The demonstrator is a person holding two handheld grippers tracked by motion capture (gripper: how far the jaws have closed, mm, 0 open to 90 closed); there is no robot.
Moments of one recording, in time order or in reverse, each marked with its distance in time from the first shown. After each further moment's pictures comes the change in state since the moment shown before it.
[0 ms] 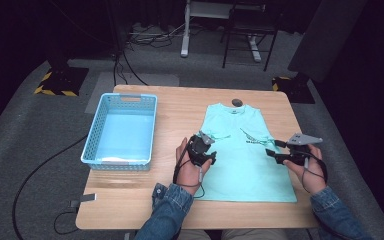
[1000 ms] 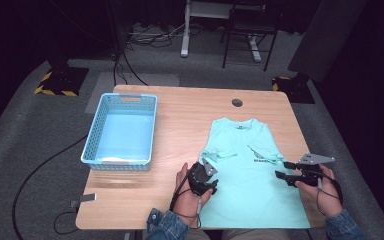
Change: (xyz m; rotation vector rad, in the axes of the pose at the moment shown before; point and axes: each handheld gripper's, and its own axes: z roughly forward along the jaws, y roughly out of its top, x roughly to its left) left arm -0.043 -0.049 -0.022 0.032 -0.031 0.079; right arm 0.015 -0.054 -0.037 0.101 0.062 0.097
